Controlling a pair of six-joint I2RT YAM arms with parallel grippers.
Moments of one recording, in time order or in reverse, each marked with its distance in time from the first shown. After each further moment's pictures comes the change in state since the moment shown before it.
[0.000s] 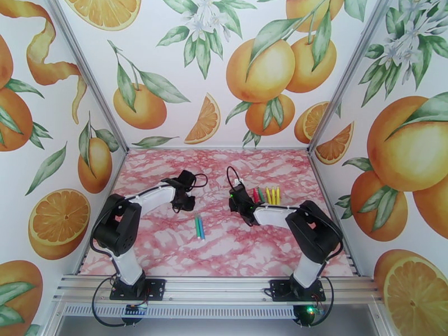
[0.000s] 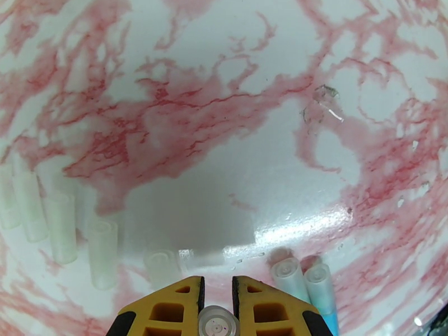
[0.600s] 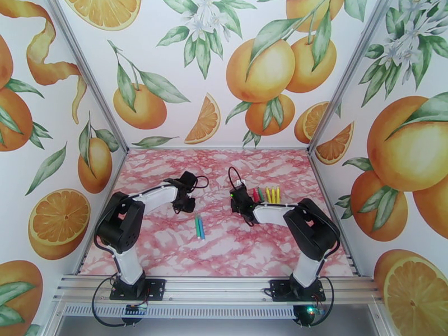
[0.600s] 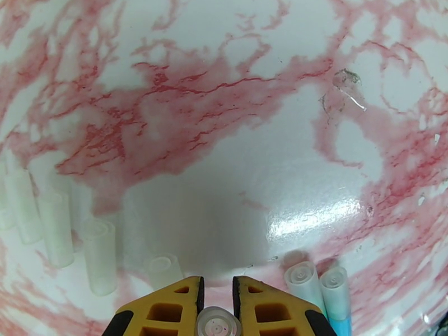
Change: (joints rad) left arm -0.008 0.031 0.008 -0.019 -0.024 0.007; right arm -0.017 0.023 0.022 -0.058 0.006 0.041
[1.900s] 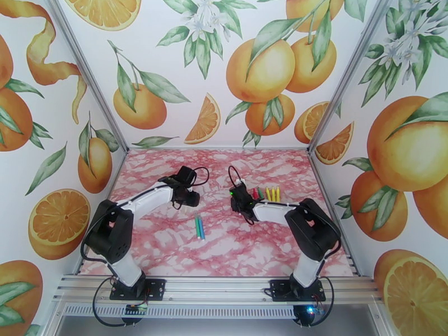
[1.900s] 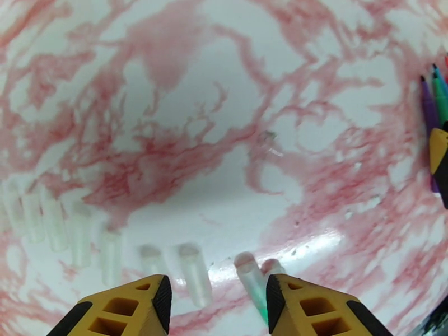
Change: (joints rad) left arm -0.012 -0.148 -0.011 0.094 0.034 0.005; right arm -0.004 -0.038 0.037 -0.080 -0.027 -0.032
